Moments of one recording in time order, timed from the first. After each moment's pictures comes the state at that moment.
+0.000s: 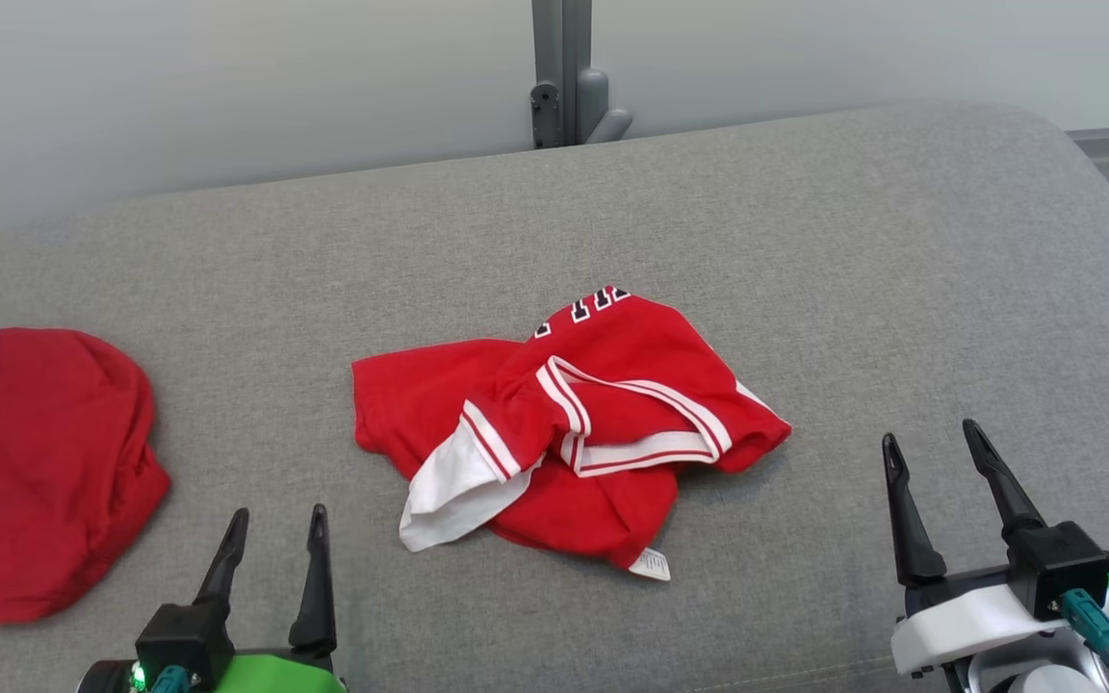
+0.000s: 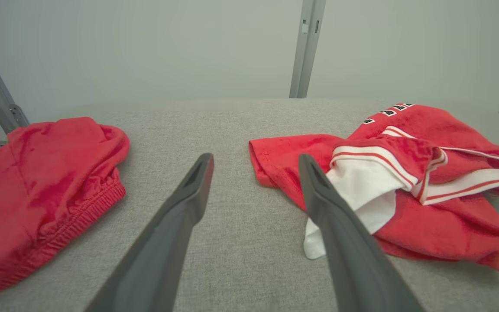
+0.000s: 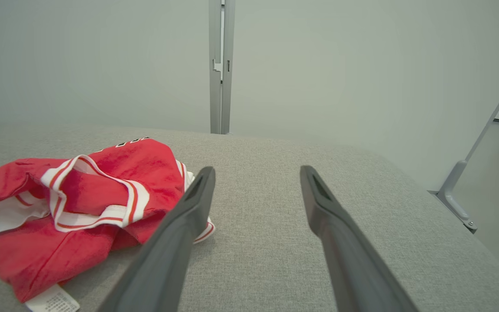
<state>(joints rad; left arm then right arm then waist) 0.04 0.13 -0.18 0.19 -0.27 0.02 -0.26 0.04 -0.05 -0.04 0.06 -0.05 0.13 -0.26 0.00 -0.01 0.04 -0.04</state>
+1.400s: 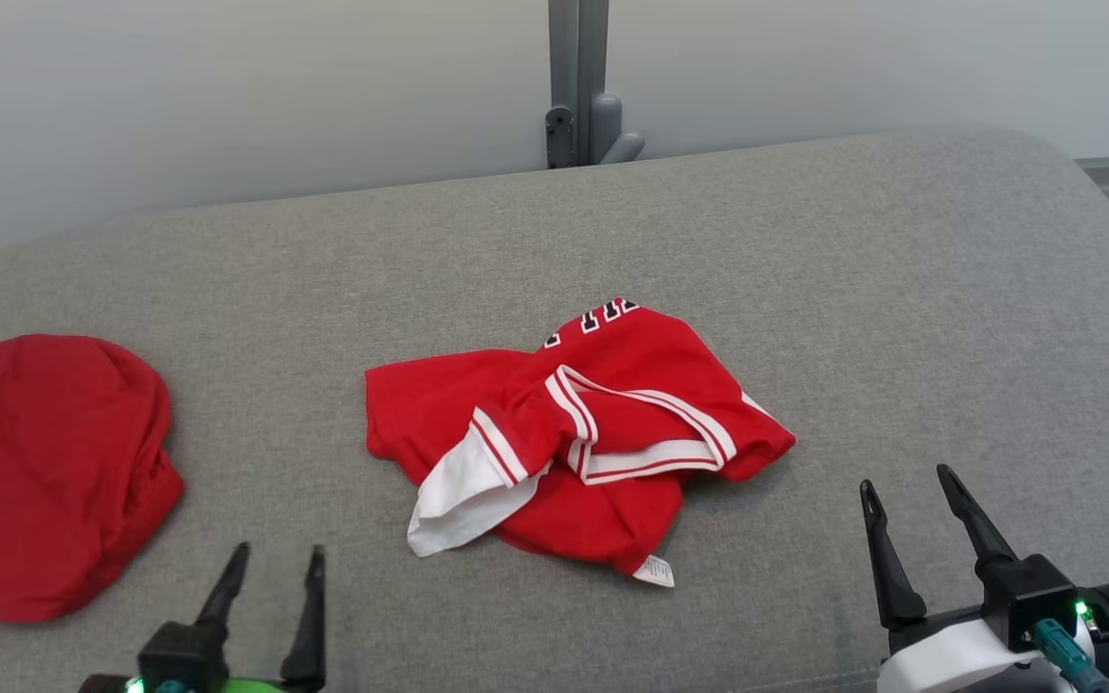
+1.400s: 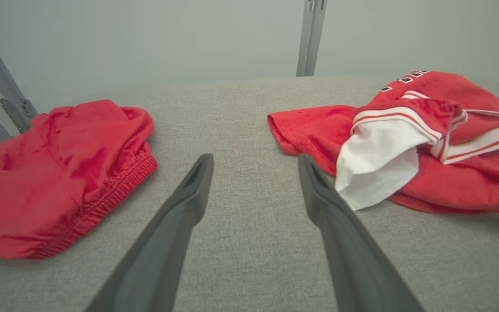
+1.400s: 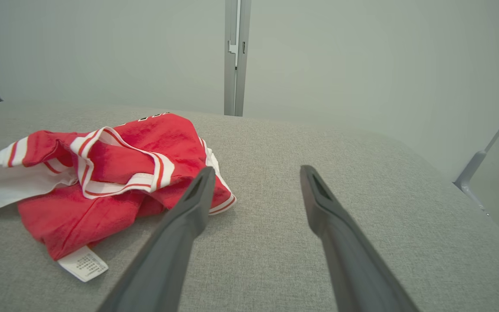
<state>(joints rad) 0.07 0.14 -0.07 0.27 -0.19 -0.13 -0.26 0.09 -0.05 -0.01 0.09 -0.05 0.13 -0.26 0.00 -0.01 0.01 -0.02</state>
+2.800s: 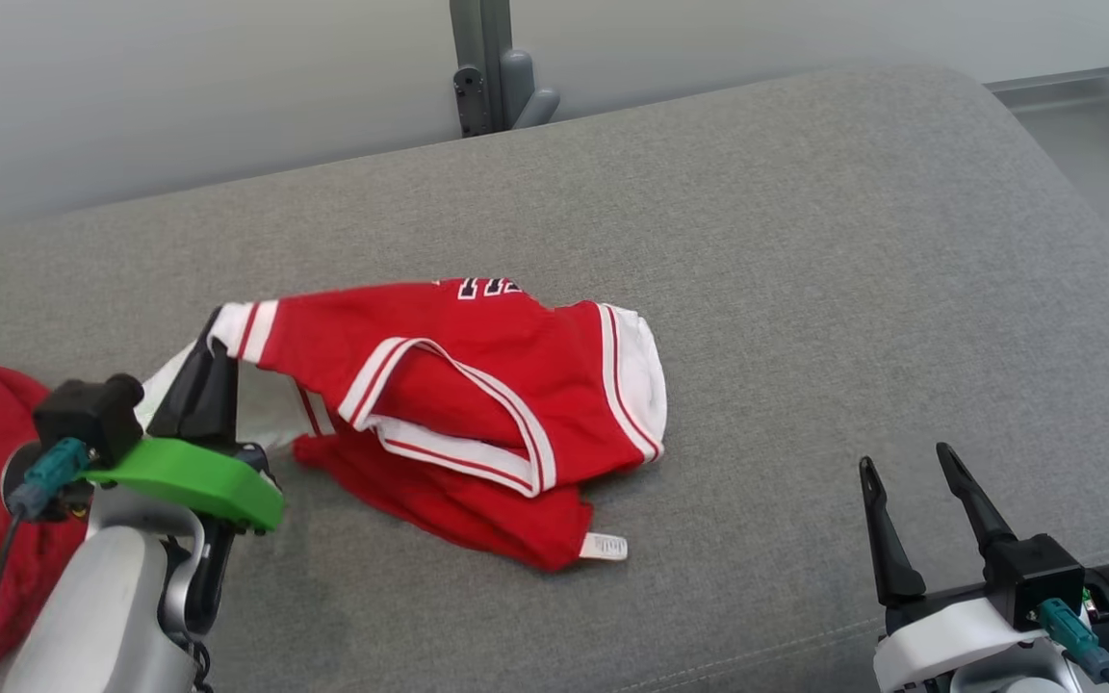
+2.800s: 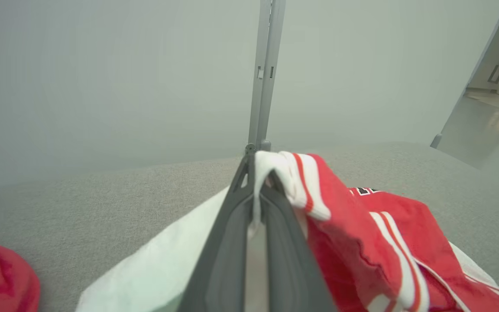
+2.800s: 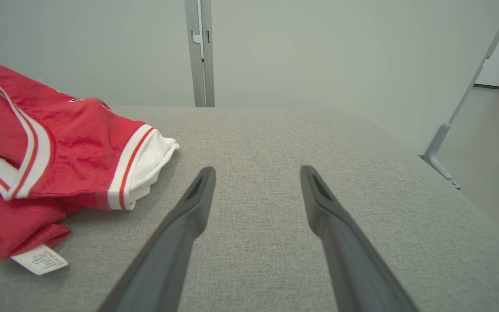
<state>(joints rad) -0.36 0.30 -0.28 0.42 -0.52 -0.10 -0.24 0.06 -0.05 -0.01 0.10 -0.02 0.13 -0.26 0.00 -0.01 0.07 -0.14</state>
